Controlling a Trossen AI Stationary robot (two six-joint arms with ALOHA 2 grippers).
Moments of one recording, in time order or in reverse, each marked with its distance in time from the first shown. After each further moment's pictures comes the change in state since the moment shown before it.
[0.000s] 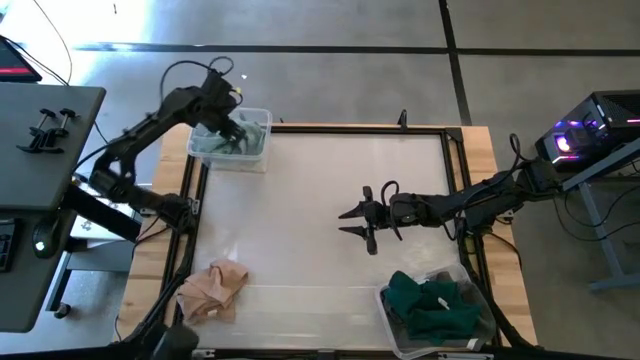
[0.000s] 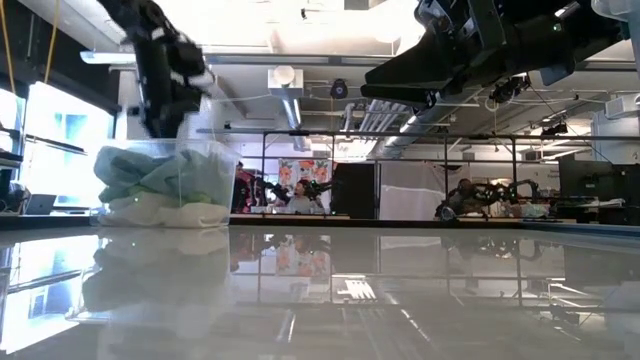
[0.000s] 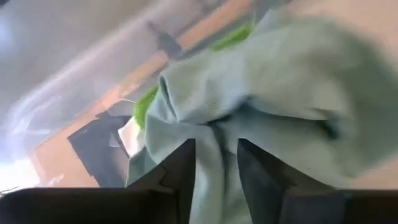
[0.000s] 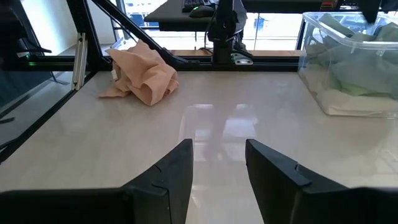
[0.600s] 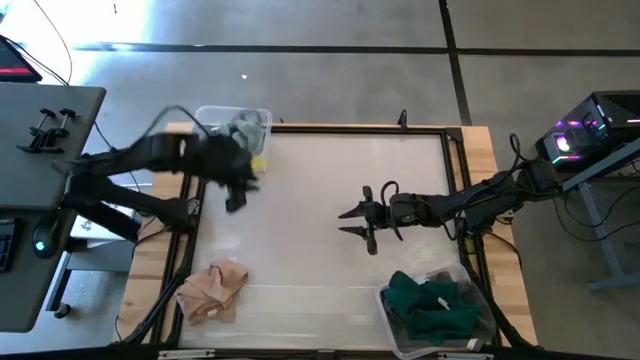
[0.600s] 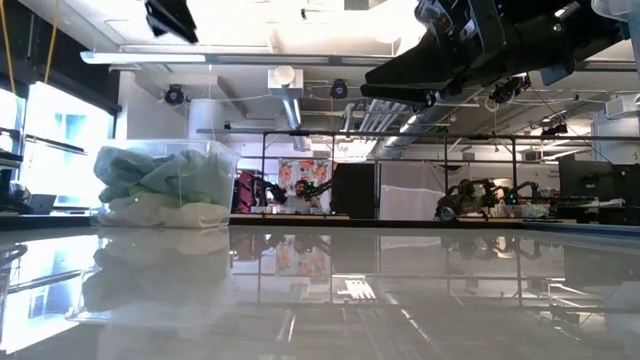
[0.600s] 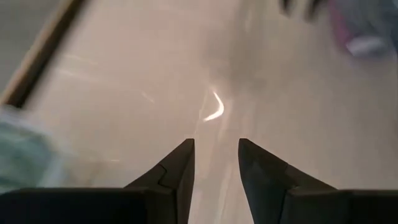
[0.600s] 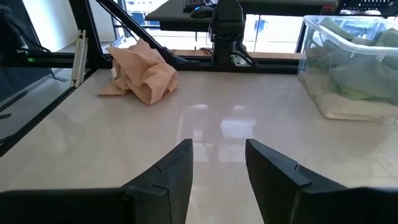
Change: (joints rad) left arm -0.858 -0.301 0.119 -0.116 0.129 -0.266; right arm -0.001 0.000 0.000 0.001 -0.001 -0.023
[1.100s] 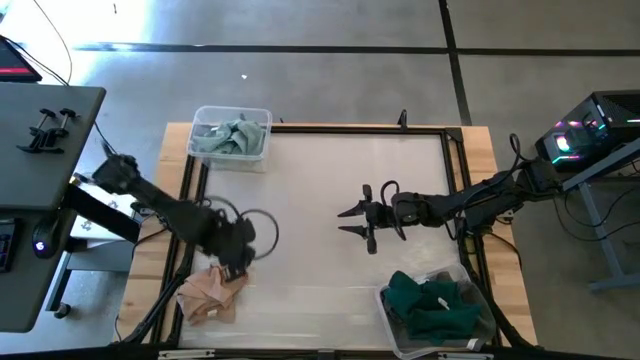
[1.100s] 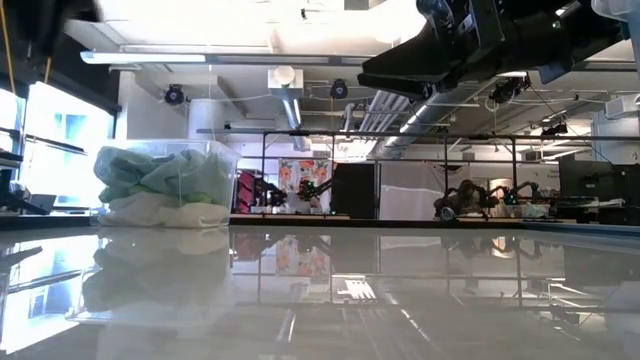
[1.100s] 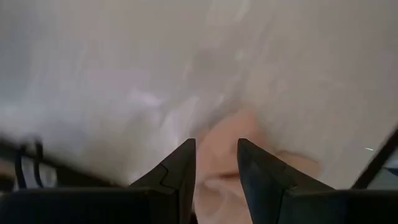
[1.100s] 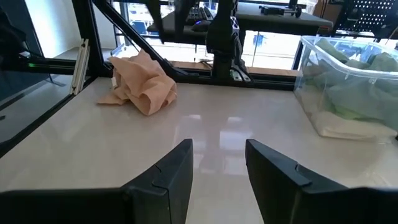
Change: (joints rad) left arm -0.681 0.310 -0.002 -0.287 -0.086 -0.776; right arm 0.000 0.000 0.000 0.050 -0.001 -0.052
